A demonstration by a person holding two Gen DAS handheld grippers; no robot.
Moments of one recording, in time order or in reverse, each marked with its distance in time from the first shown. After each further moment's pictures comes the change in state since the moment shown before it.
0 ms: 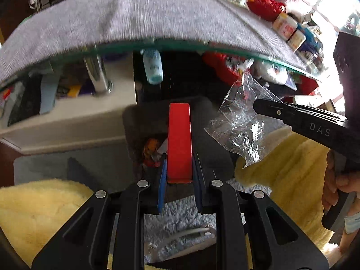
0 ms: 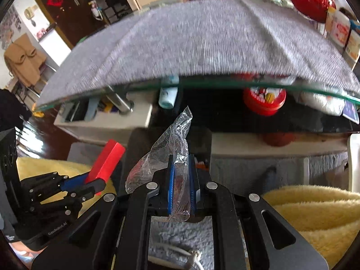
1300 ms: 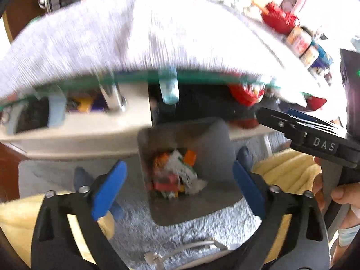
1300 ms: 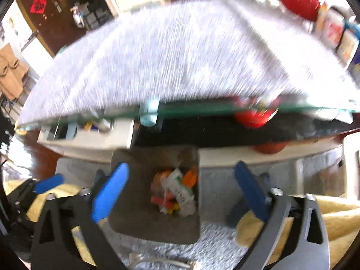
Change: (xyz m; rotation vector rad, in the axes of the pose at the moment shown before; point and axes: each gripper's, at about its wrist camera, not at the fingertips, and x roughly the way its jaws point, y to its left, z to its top) left arm -0.016 0.023 0.038 -0.038 -0.075 0.049; right arm -0.009 -0.007 0.042 0.062 -0.103 -0.119
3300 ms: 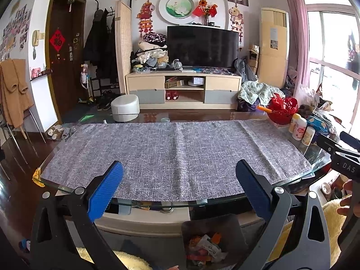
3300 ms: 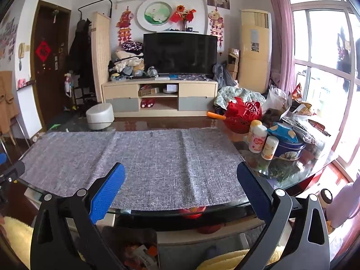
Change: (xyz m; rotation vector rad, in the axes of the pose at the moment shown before) left arm -0.202 -0.034 0.039 0.044 -0.602 0.239; right arm -0.205 0.000 0.021 -0.040 -0.589 -0.220
